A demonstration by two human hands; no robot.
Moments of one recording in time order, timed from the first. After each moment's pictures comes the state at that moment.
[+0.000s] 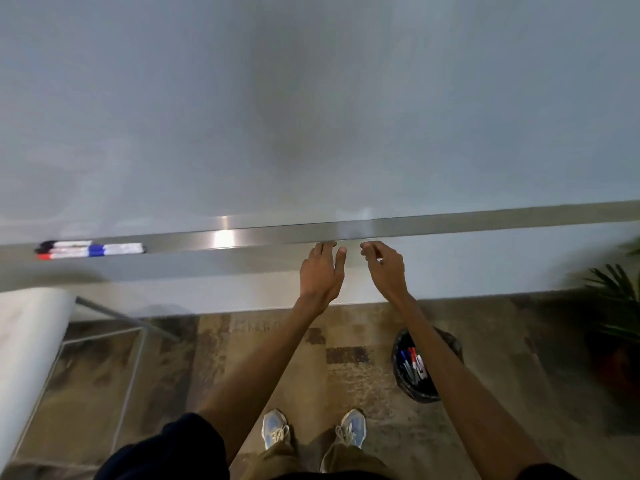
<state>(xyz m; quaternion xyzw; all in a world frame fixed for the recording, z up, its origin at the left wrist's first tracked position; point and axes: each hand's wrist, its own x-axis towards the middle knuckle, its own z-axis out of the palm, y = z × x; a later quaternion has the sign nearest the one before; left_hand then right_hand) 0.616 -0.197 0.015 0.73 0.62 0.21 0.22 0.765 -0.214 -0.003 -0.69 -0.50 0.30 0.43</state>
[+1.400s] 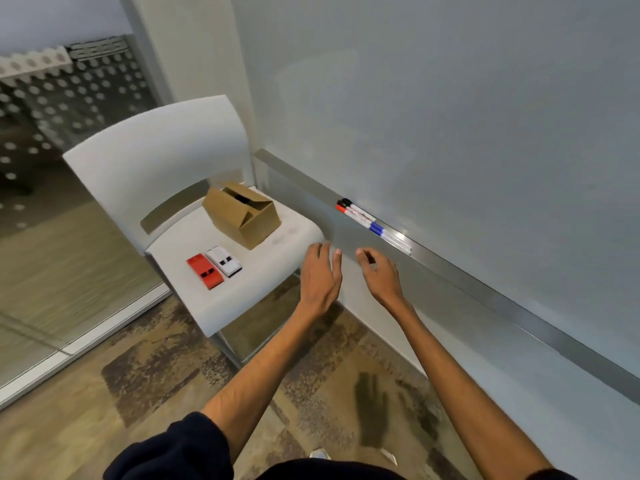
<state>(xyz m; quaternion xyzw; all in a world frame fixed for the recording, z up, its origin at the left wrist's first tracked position) 0.122 -0.275 0.052 0.39 0.83 0.39 0.08 0.235 -0.193 0.058 -0.44 -0.75 0.43 0.24</state>
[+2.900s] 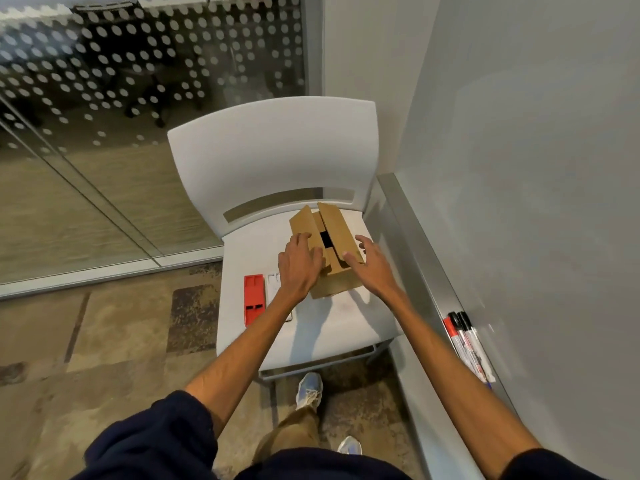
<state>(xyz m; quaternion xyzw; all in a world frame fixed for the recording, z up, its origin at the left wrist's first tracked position) -0.204 -0.196 0.018 0.11 0.94 0.33 0.00 -0.142 -0.036 0.016 -0.19 -0.87 0.45 0.00</state>
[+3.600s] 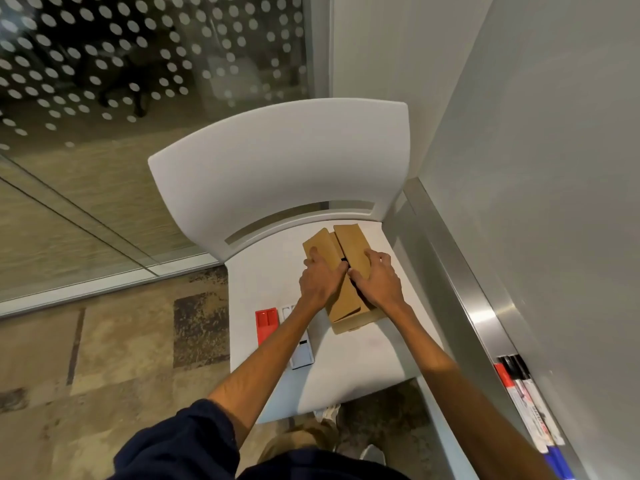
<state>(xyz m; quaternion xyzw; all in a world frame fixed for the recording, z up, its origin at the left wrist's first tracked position) -0.304 -0.175 -0.029 0.03 0.93 0.32 0.20 -0.242 -0.050 -0.027 -0.27 -0.90 0.34 -0.07</state>
